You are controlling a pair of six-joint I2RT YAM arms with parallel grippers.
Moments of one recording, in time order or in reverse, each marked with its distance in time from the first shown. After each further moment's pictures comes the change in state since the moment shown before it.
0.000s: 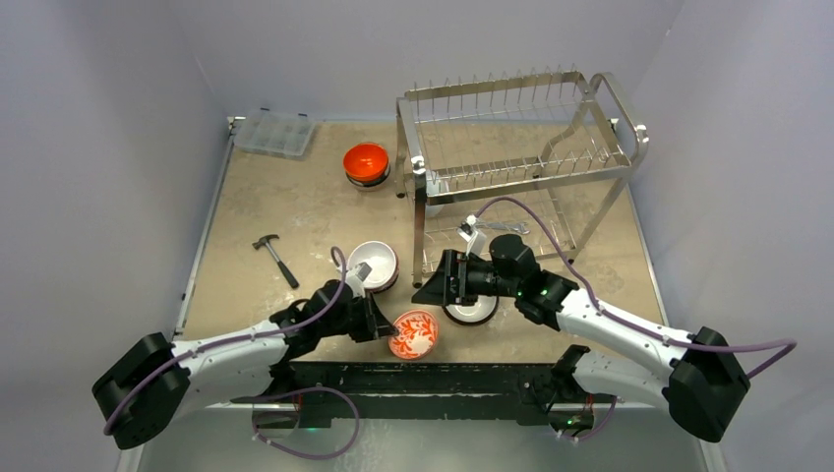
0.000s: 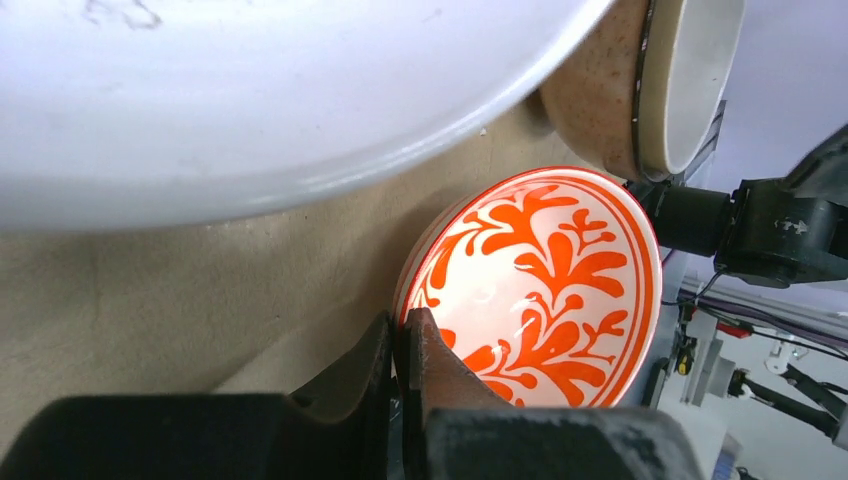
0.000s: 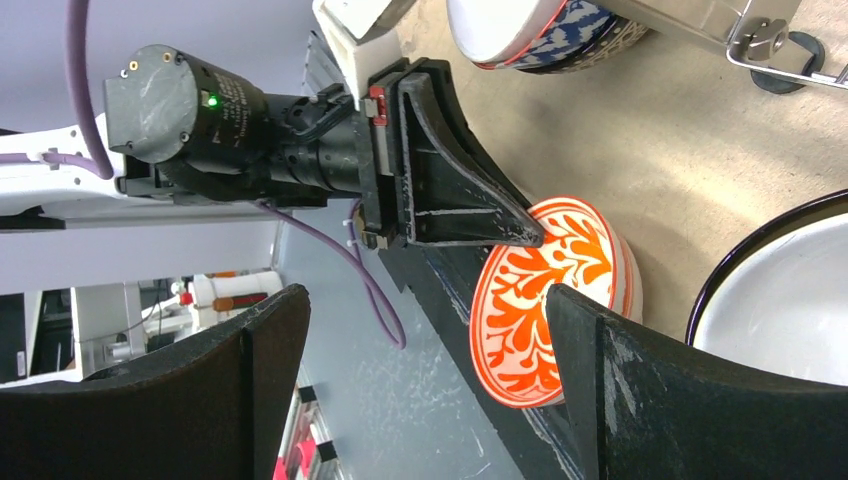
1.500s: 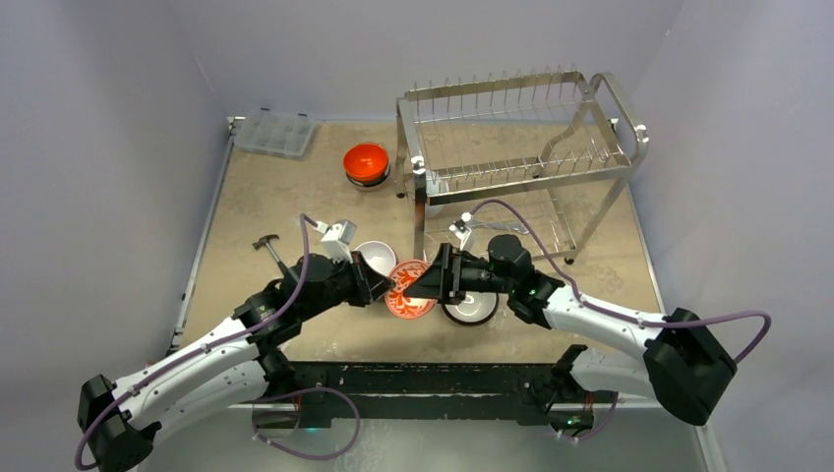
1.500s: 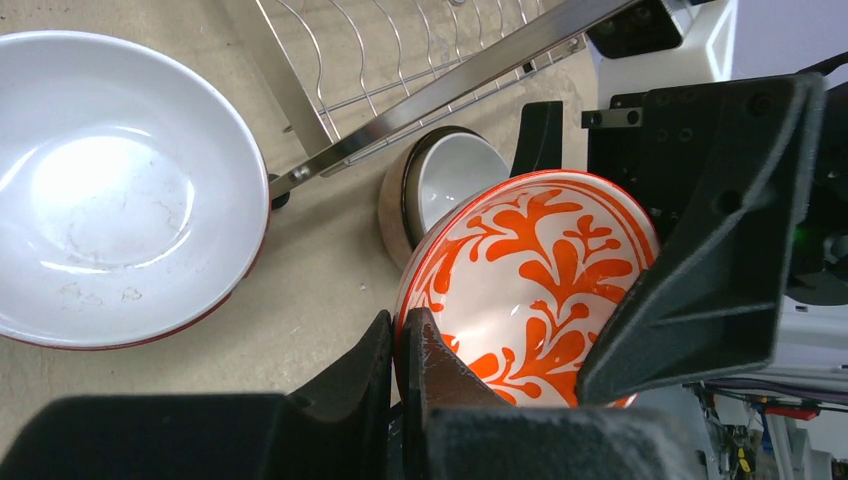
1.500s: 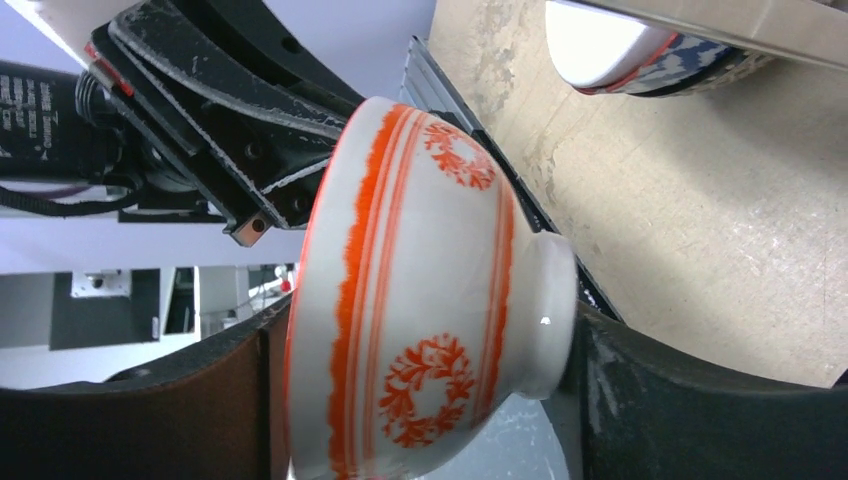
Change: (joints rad) left arm 0.001 -0.271 0.345 -0.355 -0.238 0.212; right arm -0.001 0.115 -0.053 0.342 -0.120 0.207
